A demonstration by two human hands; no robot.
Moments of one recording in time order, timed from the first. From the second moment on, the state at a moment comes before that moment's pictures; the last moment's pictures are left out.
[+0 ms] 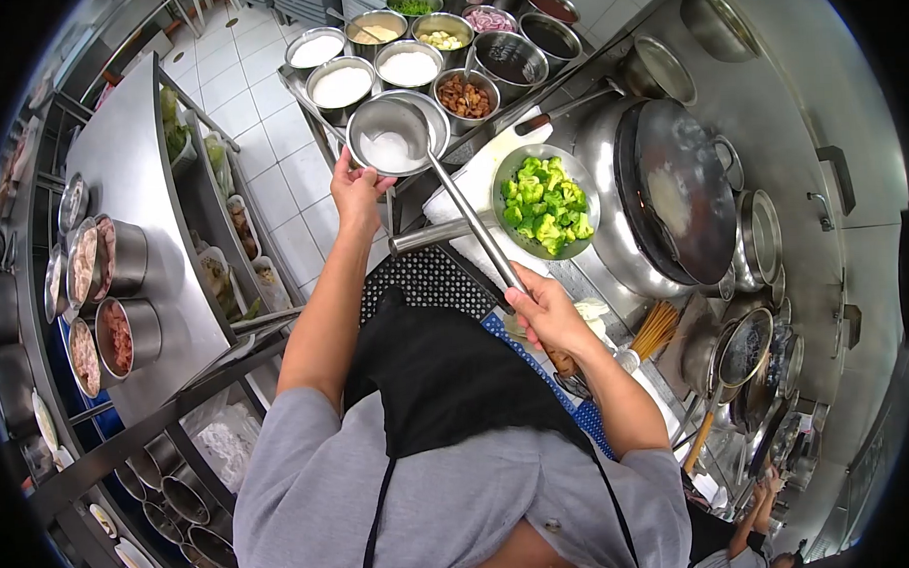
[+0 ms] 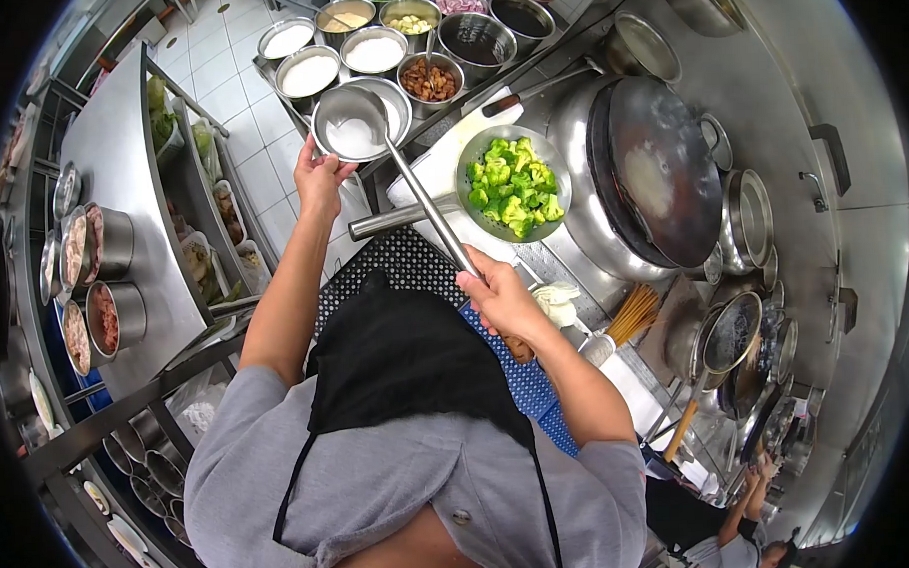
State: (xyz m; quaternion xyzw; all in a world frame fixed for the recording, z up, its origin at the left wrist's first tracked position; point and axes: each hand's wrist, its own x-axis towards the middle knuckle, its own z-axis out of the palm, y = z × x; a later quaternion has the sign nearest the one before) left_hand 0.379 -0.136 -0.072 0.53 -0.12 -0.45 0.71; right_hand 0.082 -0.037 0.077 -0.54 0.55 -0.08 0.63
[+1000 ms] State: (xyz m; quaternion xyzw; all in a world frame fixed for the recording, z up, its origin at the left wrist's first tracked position) left_hand 0.410 -0.105 -0.068 0.49 -0.12 -0.50 0.70; right_hand 0.095 -0.028 0.099 -0.18 0.38 -0.19 0.89
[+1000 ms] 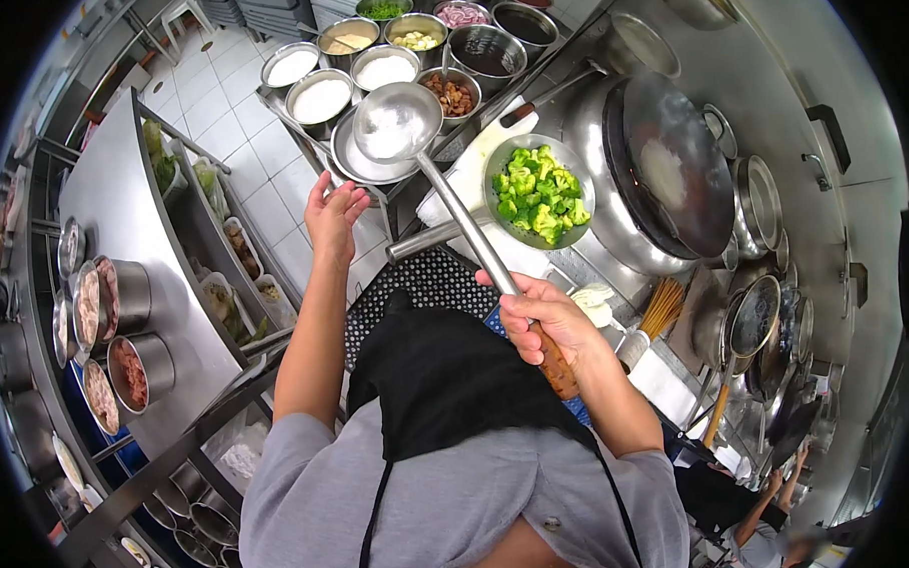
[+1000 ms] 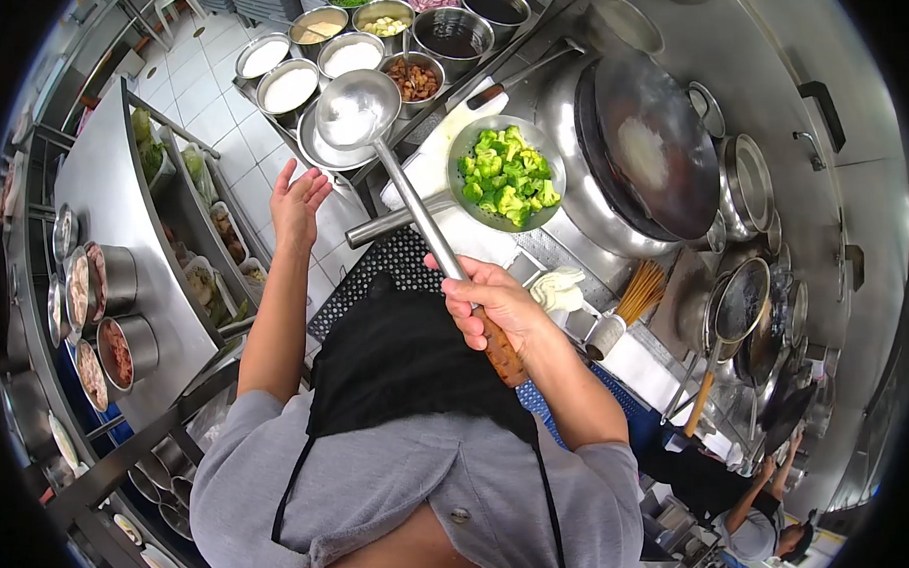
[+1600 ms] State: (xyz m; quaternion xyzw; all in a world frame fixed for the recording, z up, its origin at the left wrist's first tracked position) left_hand 0.417 -0.119 -0.016 0.60 -0.20 -0.35 0.69; right_hand 0.085 0.008 0.115 -0.07 0.27 -0.30 0.91
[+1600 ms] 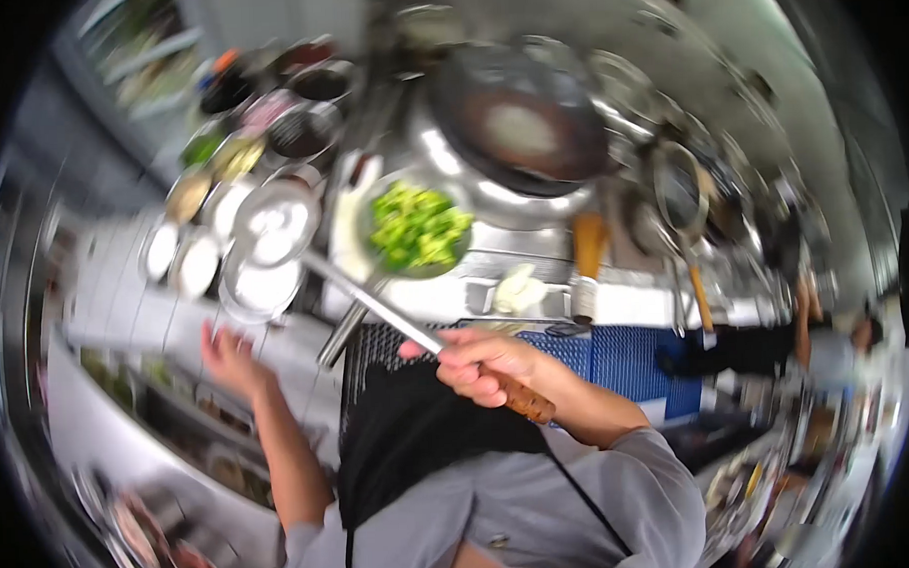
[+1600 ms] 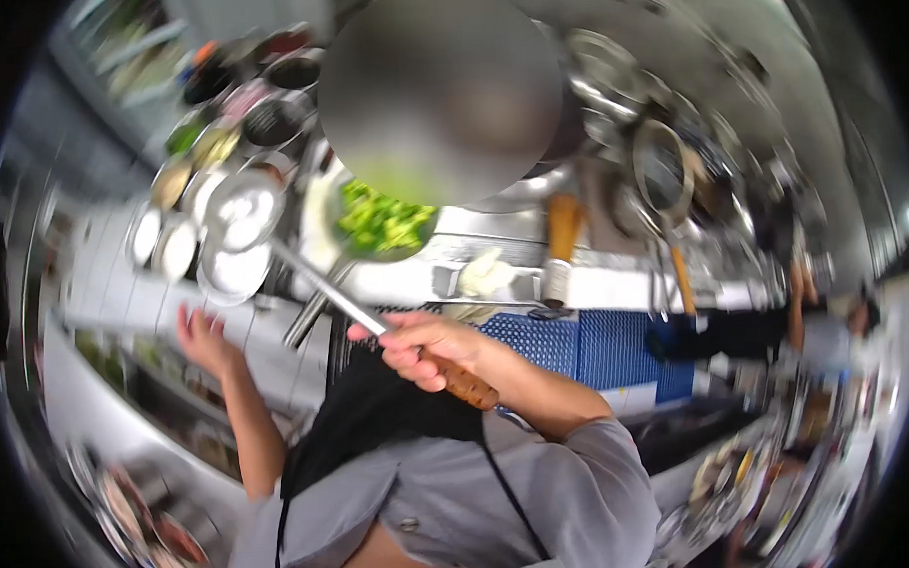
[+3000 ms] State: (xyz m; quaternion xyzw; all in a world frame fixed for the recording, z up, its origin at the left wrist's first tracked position) left_hand 0.150 -0.051 0.033 0.54 -0.48 -0.41 0.56; right_hand -0.510 -0.158 0.111 -0.14 0.65 -0.59 0.45
